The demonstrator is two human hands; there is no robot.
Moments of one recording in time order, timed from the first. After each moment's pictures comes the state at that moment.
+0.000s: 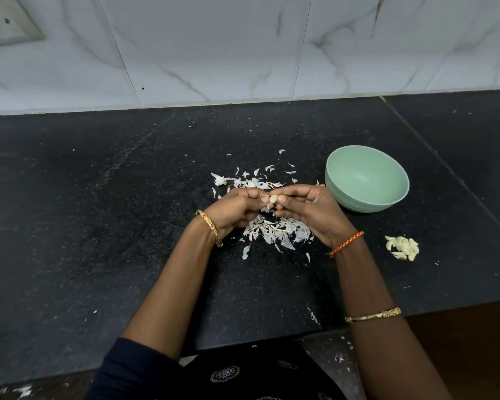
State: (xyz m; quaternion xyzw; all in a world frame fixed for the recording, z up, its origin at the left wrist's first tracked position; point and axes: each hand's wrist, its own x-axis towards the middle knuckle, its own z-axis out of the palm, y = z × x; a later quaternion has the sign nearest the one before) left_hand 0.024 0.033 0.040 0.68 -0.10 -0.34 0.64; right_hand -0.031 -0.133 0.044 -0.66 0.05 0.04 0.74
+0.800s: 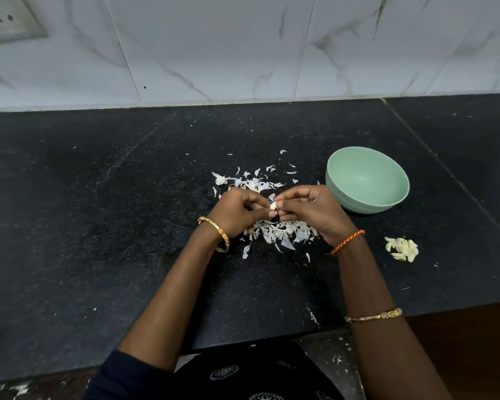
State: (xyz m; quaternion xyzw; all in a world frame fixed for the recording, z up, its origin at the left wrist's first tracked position) left_hand 0.014 0.038 0.032 0.80 -0.20 -0.18 0.53; right_hand -0.030 -0.133 0.049 -0.75 0.10 0.05 0.66
